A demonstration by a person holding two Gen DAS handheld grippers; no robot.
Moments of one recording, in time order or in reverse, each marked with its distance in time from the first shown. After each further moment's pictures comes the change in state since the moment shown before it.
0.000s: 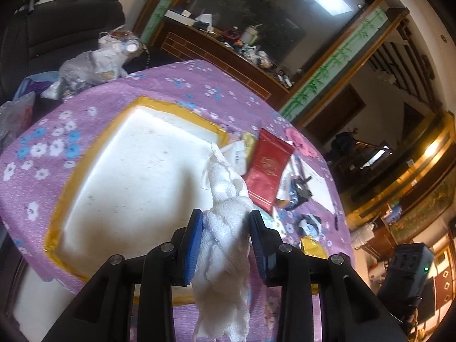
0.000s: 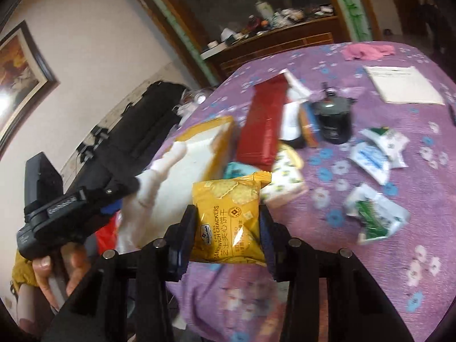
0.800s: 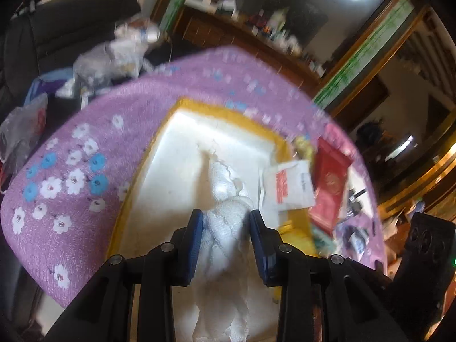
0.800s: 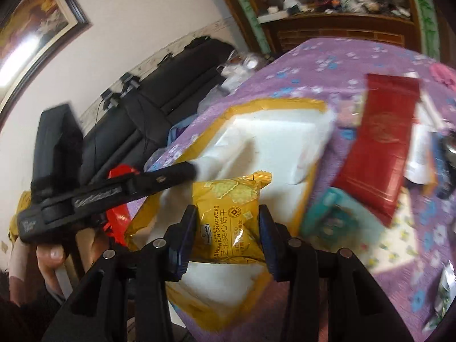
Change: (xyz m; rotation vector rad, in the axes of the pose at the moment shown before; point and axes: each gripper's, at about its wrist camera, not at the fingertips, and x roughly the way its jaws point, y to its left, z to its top) left arm 0.062 0.057 0.057 0.011 0.139 0.151; right arm 0.130 0.074 0.036 -0.206 0.260 0.103
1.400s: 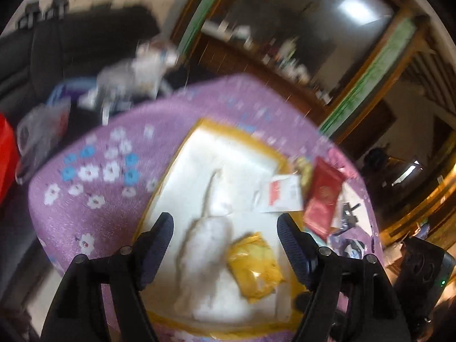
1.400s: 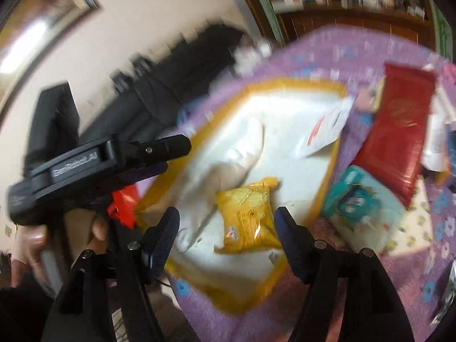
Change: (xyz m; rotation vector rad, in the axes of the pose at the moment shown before) left arm -0.061 -0.007 -0.051 -0.045 -0.242 0.013; right arm -0.048 0.006 -0.047 -0.078 -0.136 0.027
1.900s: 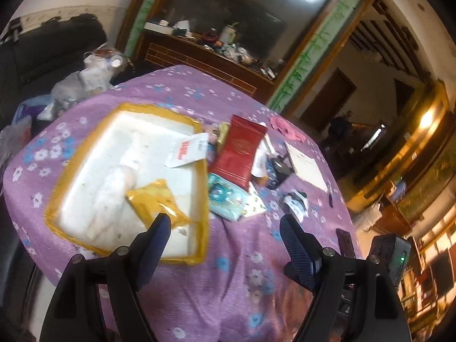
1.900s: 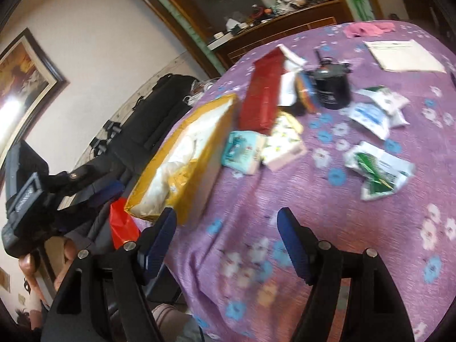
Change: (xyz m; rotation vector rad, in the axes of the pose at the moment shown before) left arm -0.043 -0.091 -0.051 0.158 0.090 -0.176; right arm -0.113 -0.069 -0.090 0.328 -0.125 -0.102
